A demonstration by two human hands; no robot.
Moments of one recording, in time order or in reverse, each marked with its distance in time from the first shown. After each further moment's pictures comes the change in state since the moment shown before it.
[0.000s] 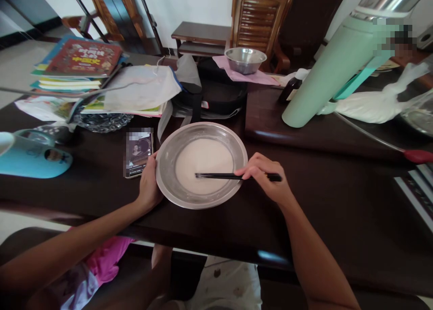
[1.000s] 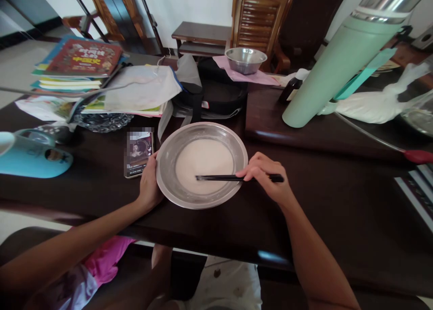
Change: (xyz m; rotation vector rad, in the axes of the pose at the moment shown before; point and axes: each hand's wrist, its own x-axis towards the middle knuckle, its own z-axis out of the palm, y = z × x) left_hand -0.002 0.003 0.002 -0.014 0.014 -0.017; right_hand 0.000 0.000 -0.001 0.015 0.029 -0.001
